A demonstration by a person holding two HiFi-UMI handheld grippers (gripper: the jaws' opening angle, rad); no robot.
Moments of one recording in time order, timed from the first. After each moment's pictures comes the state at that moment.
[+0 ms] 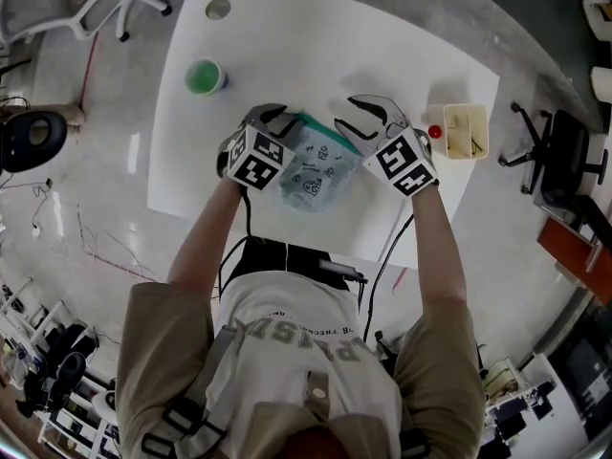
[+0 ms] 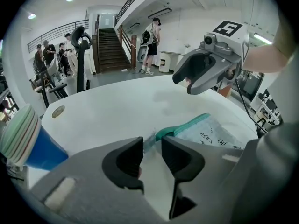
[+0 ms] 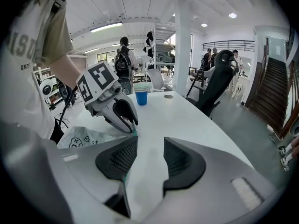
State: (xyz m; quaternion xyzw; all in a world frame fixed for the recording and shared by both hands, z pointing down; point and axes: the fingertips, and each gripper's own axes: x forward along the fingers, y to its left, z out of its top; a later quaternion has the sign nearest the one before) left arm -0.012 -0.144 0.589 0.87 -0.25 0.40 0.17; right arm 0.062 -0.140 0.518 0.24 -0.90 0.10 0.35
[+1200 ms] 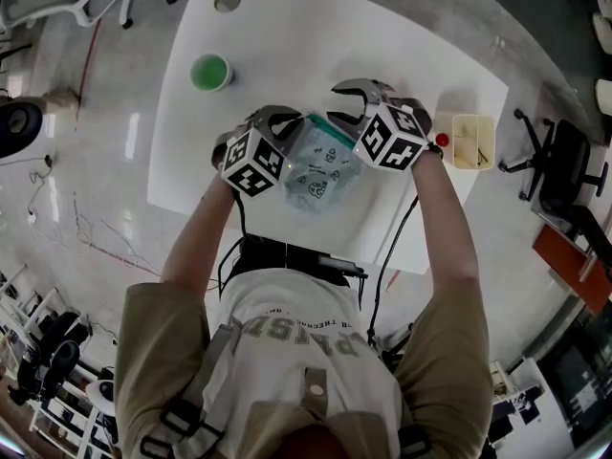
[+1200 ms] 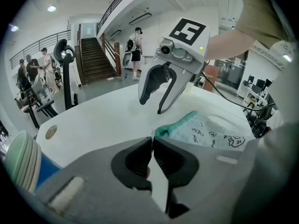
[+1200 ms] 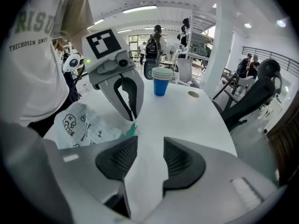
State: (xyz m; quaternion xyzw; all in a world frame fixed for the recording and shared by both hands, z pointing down) left arm -0.007 -0.139 0.570 0.90 -0.17 0.39 0.10; right arm 0.027 -0.154 0.557 0.07 -0.89 0.02 0.45
